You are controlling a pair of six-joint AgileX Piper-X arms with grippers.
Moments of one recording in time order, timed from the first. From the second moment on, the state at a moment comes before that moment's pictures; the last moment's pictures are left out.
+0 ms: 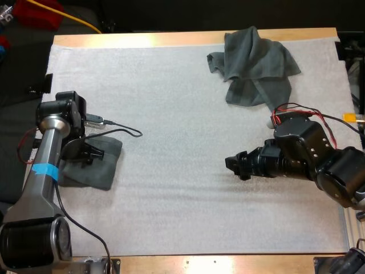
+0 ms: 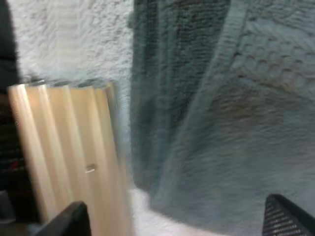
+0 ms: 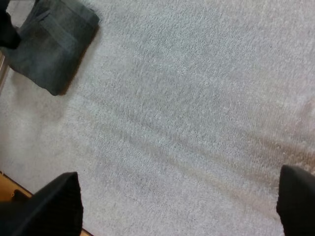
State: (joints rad) left arm 0.13 1.60 -1.13 1.23 -0.34 -1.63; right arm 0.69 1.09 -1.12 1.00 -0.19 -1.41
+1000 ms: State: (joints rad) left arm 0.14 1.58 -1.07 1.19 -0.16 -1.63; right arm 0.69 1.09 -1.12 0.97 -0.19 -1.39
